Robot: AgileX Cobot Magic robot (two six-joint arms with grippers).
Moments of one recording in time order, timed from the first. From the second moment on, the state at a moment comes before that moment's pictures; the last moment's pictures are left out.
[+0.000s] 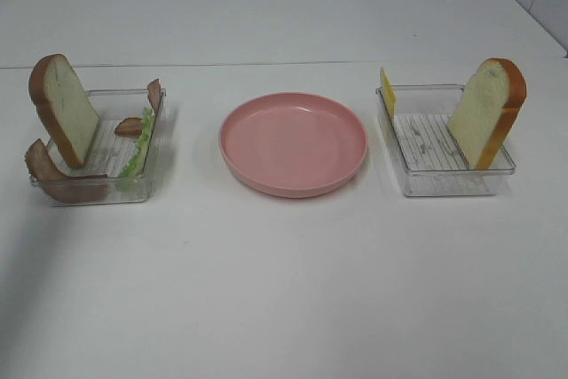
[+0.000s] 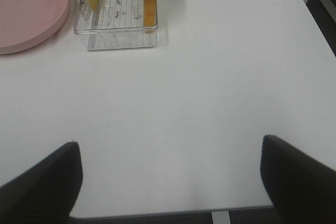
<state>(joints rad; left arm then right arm) 0.05 1.42 -1.27 -0.11 0.93 0.07 0.09 0.00 -0.46 -0.13 1.11 0.09</state>
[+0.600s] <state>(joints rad) 0.05 1.88 -1.52 -0.16 0.91 0.08 0.09 0.00 -0.46 -0.13 1.11 0.09</state>
